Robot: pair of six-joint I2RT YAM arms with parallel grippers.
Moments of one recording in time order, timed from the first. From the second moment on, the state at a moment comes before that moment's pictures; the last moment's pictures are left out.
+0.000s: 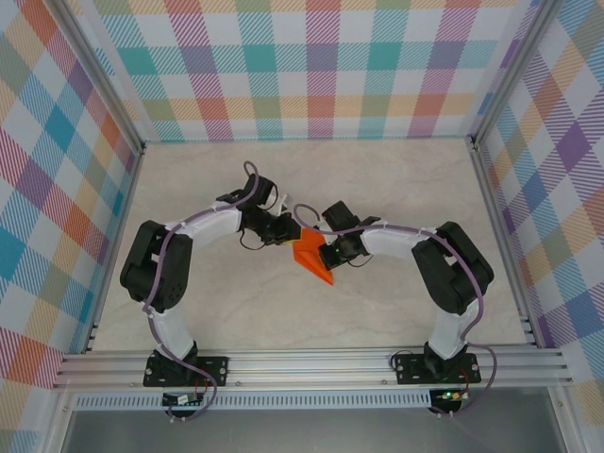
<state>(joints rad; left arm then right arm) -0.46 1.82 1.20 -0.46 0.63 -0.55 0.67 1.82 1.05 -0.40 -0.16 0.16</state>
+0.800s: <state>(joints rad) -0.55 1.94 1.15 -0.34 0.59 -0.66 0.68 1.84 1.08 -0.42 -0.16 0.16</state>
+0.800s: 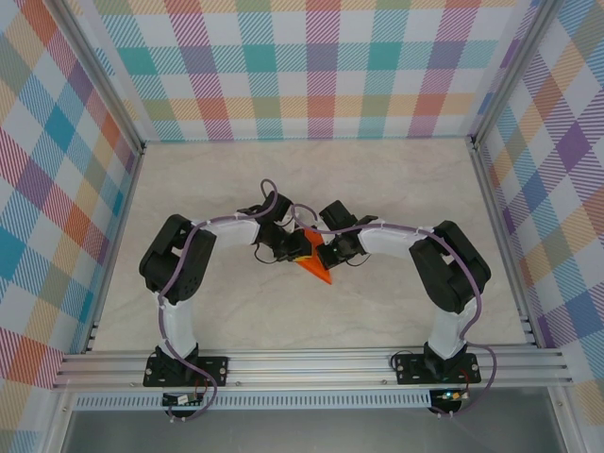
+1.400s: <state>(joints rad) -0.55 1.93 1.08 -0.28 0.57 -0.67 0.67 1.84 1.09 -0.44 -0.17 0.19</state>
